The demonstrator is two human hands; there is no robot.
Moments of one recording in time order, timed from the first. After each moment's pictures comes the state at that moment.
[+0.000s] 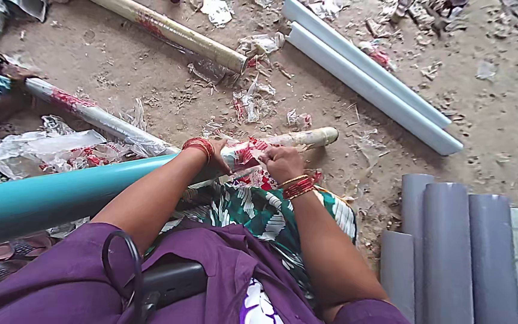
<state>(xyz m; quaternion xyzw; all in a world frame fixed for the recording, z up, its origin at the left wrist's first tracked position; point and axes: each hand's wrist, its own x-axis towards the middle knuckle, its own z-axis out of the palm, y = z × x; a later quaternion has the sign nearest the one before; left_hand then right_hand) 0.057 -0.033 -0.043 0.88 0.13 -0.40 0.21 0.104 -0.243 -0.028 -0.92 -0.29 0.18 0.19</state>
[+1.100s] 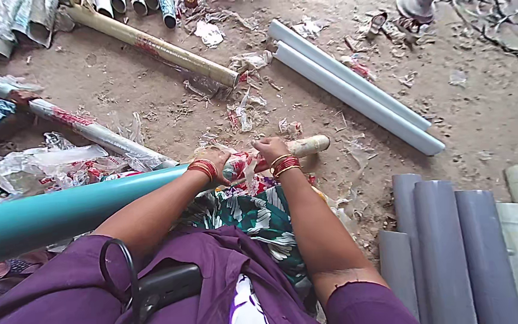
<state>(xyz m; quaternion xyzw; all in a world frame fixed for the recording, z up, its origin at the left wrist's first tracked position) 0.040 -0.062 -0.044 0.92 0.09 -0.36 0.13 0.152 -0.222 -0.043 -0.90 -0.10 0.32 0.29</state>
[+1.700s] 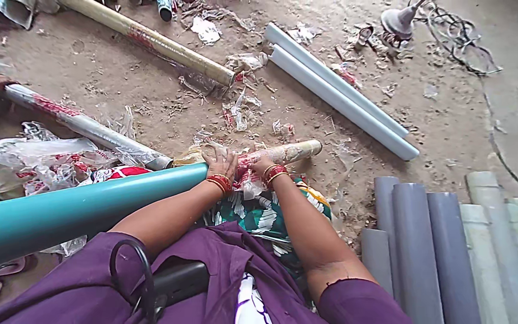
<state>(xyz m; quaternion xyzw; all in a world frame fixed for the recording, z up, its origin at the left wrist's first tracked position) 0.023 -0.112 -0.064 0.95 0.11 -0.29 0.07 0.131 -0.224 -0.077 -0.88 -0.09 0.43 0.16</state>
